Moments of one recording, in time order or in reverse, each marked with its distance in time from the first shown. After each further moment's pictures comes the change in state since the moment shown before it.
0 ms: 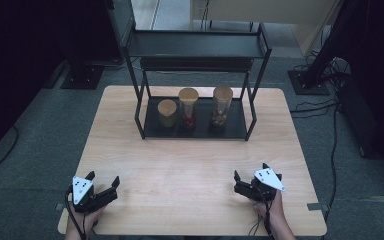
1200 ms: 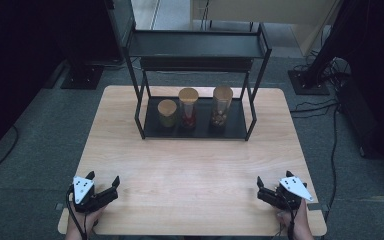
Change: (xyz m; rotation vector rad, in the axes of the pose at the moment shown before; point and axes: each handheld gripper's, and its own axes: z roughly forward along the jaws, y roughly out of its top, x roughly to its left) left arm -0.002 0.000 0.001 0.009 0.021 0.007; right arm -0.056 -0.018 -0.032 0.012 -0.070 0.029
